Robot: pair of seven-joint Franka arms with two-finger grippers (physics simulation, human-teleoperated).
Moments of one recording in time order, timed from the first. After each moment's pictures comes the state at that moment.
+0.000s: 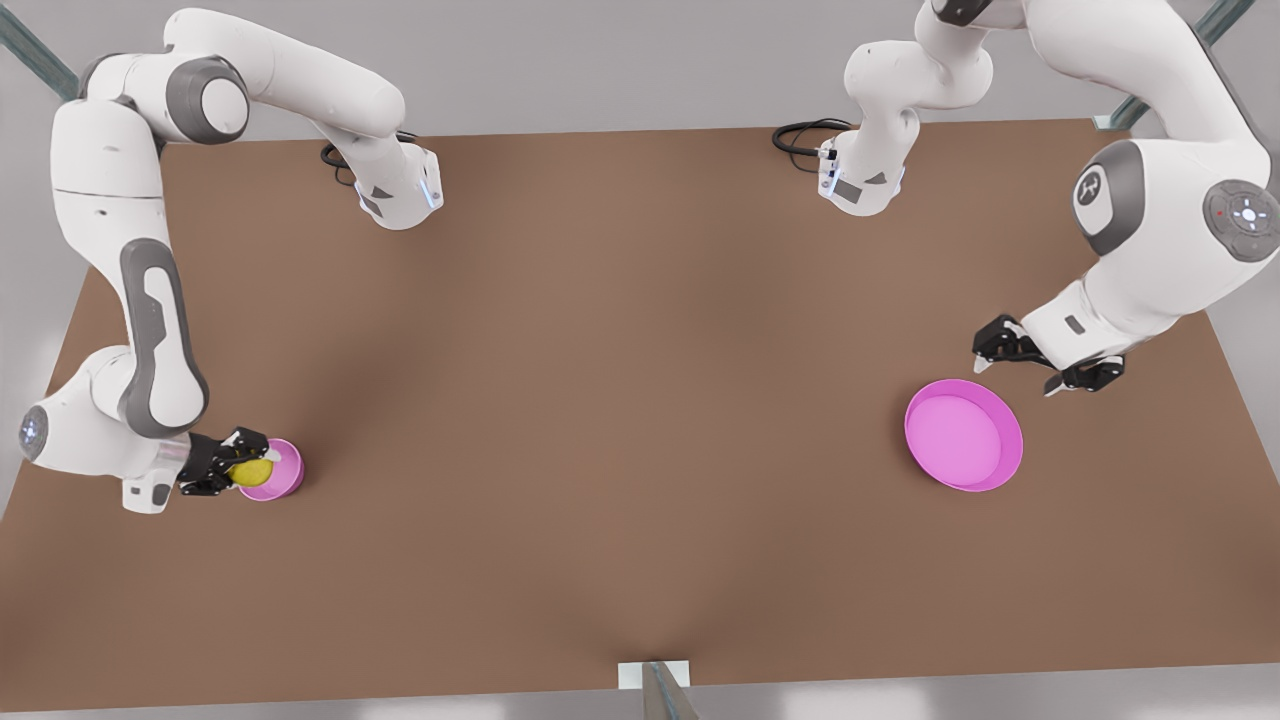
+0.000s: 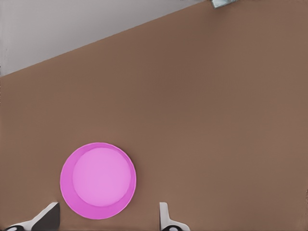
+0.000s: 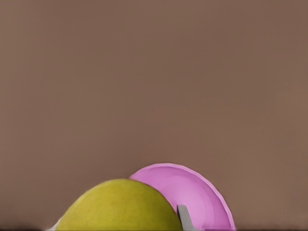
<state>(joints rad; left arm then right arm) -0.10 0.21 0.05 -1.39 -0.05 1.65 0.30 -0.53 0.62 0.26 -1.63 0.18 2.06 -1.00</state>
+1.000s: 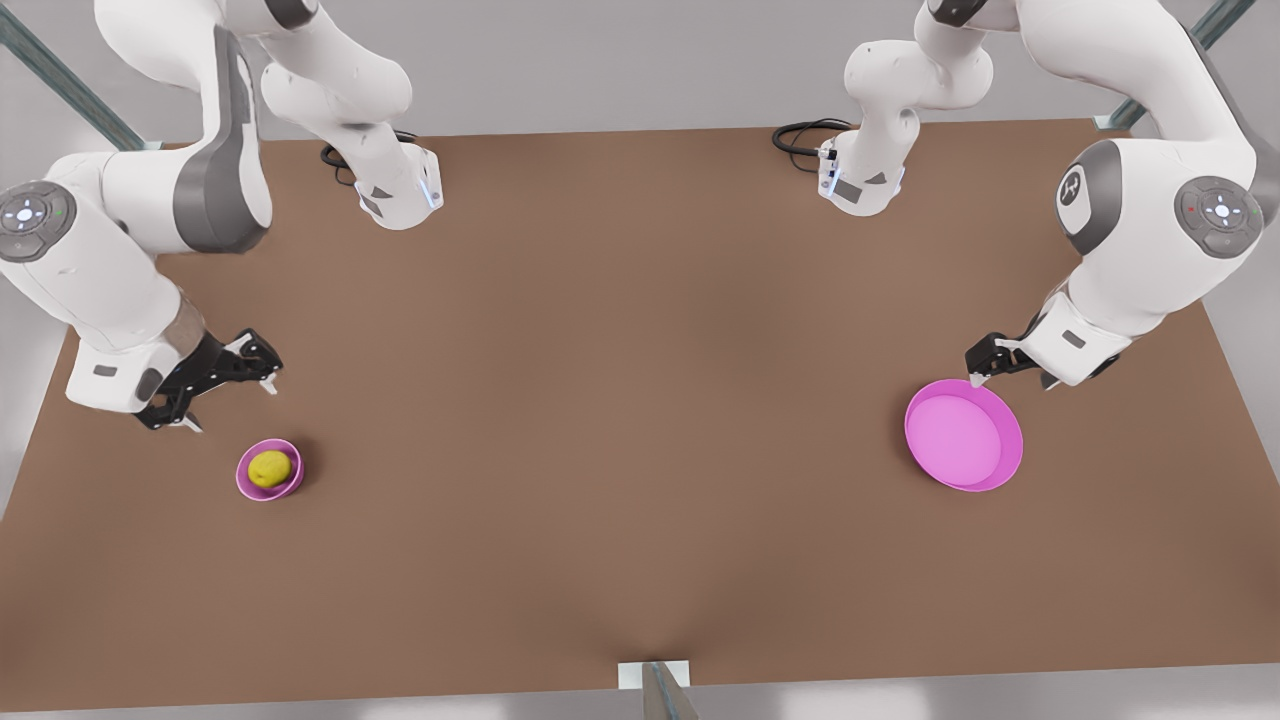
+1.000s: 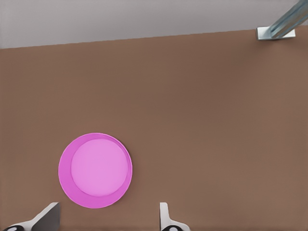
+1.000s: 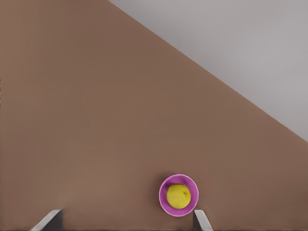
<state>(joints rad) -0.13 0.22 0.04 -1.38 0.00 1.66 -0.02 0.00 0.16 0.06 -1.46 -0.07 1.74 -0.49</state>
